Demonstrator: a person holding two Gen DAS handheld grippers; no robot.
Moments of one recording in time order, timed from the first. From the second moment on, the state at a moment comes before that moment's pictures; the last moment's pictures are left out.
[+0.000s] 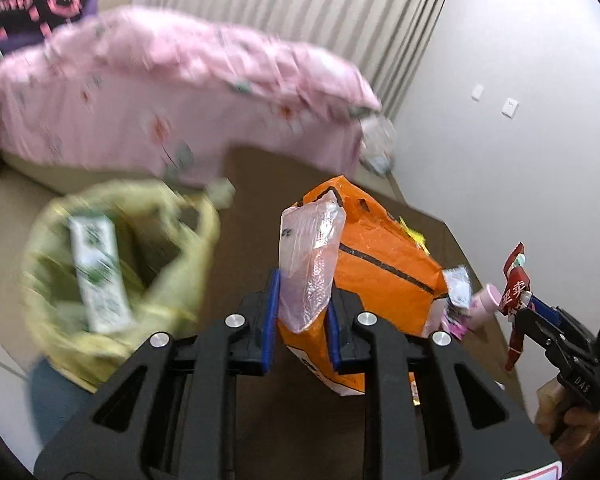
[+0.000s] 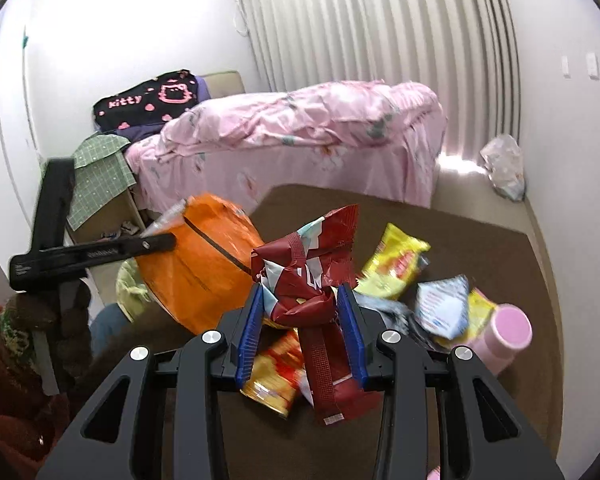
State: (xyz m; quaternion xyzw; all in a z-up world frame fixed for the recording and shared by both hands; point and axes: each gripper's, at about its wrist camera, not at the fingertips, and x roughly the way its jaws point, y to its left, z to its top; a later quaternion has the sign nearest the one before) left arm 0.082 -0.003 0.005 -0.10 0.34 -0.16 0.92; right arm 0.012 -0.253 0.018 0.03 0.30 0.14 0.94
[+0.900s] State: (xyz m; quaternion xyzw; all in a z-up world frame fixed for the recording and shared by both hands) left arm 0.095 0.123 0.003 0.05 0.25 0.17 0.95; right arm 0.056 -0.170 0.034 0.03 0.29 0.22 0.93
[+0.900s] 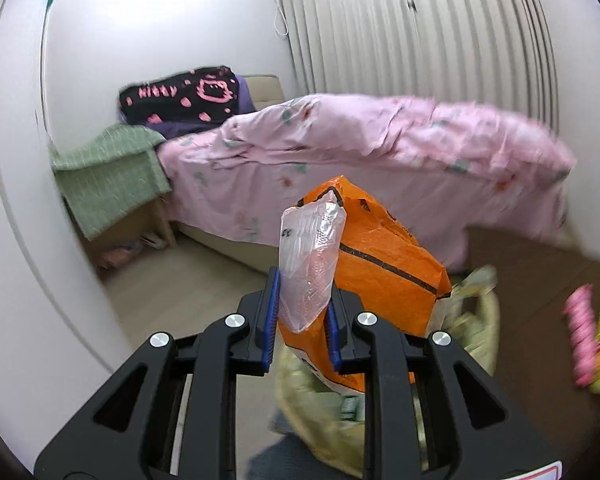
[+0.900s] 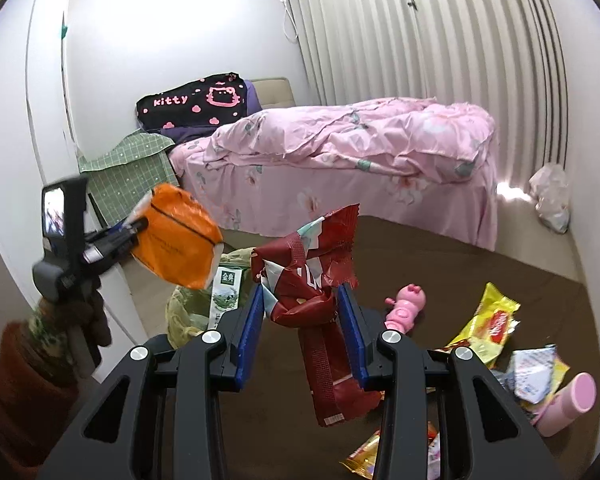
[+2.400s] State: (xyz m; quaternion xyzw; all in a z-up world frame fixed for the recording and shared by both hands) left arm 0.113 0.169 -0.093 -0.20 0.35 0.05 0.92; right arm 0.226 -0.003 -0.083 -0.01 0.43 0.34 0.84
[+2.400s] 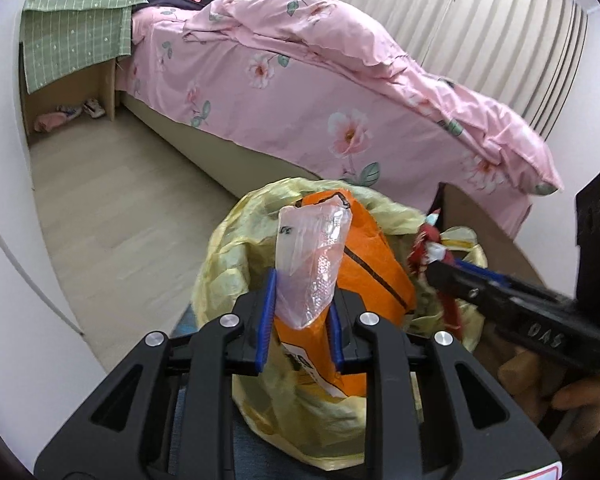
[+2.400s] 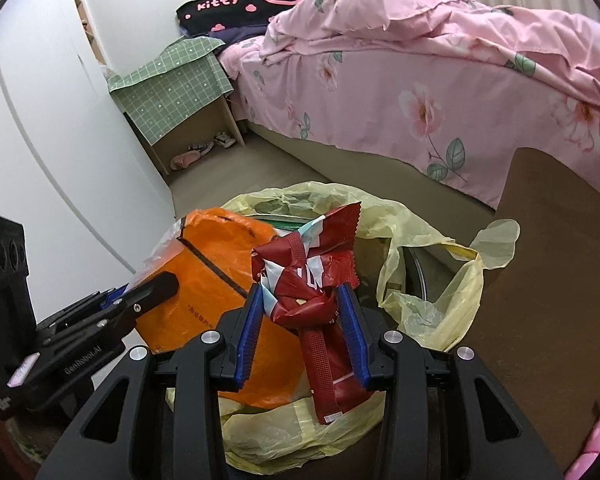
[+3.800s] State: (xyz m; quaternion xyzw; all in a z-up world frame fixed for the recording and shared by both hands) left arm 0.049 -0.110 -0.037 -0.01 0.37 -0.28 0.88; right arm -0.028 -0.348 -0.030 0.04 0.37 0.05 0.93
